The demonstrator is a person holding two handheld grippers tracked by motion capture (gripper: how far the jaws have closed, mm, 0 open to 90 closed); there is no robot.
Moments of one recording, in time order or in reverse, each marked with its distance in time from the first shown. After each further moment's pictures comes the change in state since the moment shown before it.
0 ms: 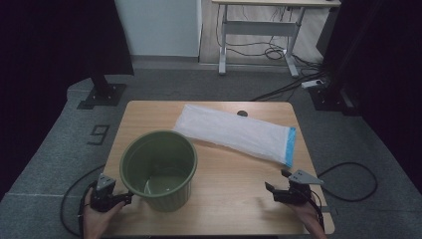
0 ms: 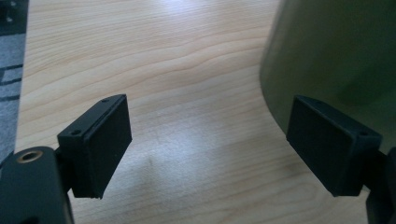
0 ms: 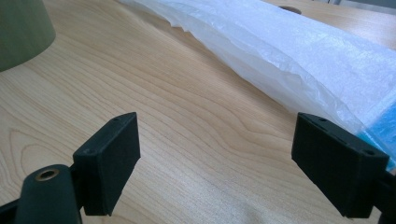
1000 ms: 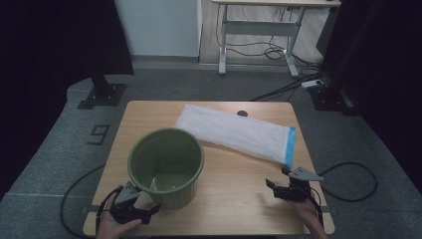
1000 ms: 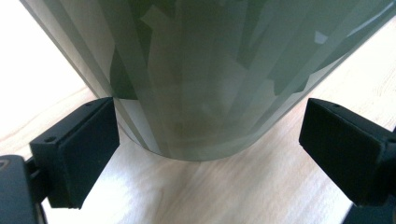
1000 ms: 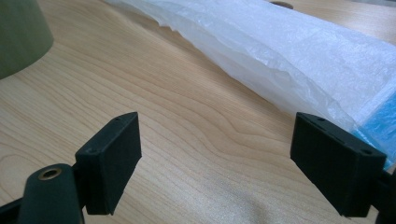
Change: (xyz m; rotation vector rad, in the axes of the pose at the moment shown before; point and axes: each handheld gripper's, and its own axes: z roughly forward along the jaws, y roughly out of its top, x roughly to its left) left arm -0.070 0.014 -0.009 -0.024 -0.328 0.272; right arm -0.009 -0.001 0.009 0.004 -0.014 0.028
